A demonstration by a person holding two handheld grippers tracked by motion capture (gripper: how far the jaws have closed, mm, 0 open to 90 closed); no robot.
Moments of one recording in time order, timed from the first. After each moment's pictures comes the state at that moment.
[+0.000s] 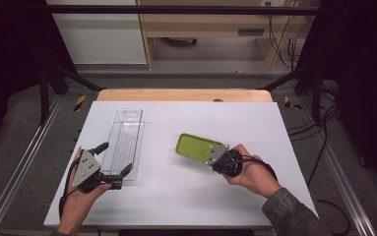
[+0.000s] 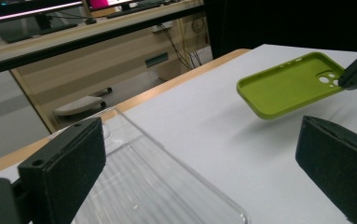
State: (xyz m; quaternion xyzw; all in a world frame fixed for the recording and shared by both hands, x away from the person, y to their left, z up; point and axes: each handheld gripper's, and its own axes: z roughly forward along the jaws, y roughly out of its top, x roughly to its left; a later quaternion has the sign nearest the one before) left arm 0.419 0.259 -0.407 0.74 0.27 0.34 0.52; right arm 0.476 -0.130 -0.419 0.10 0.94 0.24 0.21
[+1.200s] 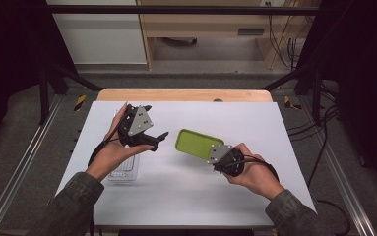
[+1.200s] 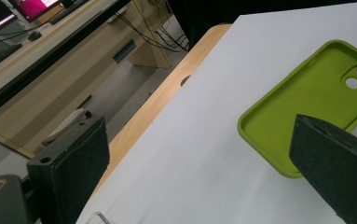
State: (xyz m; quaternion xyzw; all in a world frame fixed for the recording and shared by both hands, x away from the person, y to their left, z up) left arm 0.515 0.159 -0.344 0.83 0.15 0.34 0.42; right arm 0.471 -0.132 -0.410 0.10 0.93 0.25 0.23
